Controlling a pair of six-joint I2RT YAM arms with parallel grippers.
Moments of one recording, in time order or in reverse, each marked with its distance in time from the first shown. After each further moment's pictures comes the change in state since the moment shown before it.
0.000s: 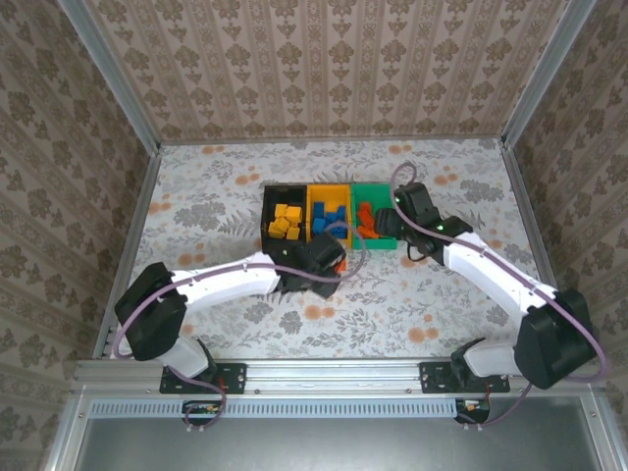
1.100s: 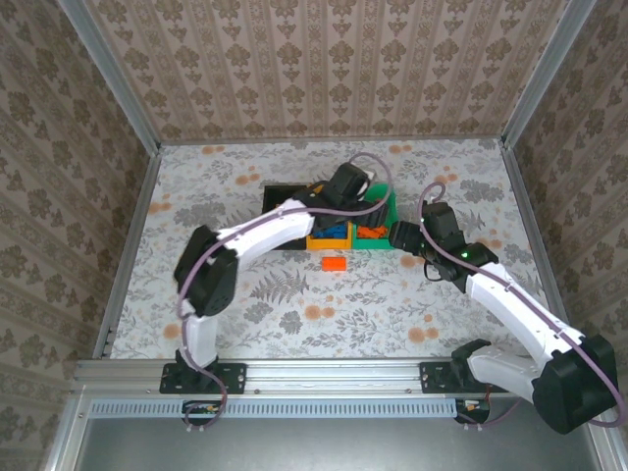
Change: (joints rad) left arm 0.159 0.348 0.497 0.167 0.055 0.026; right arm -0.052 -0.222 -0.188 0.038 -0.071 0.033
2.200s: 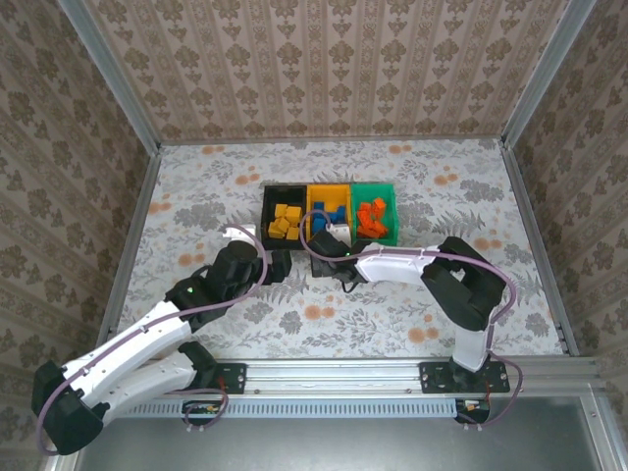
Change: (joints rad) left arm 0.056 -1.071 -0.940 -0.043 -0.283 -0.233; right arm 0.497 0.772 0.336 0.058 0.261 0.180
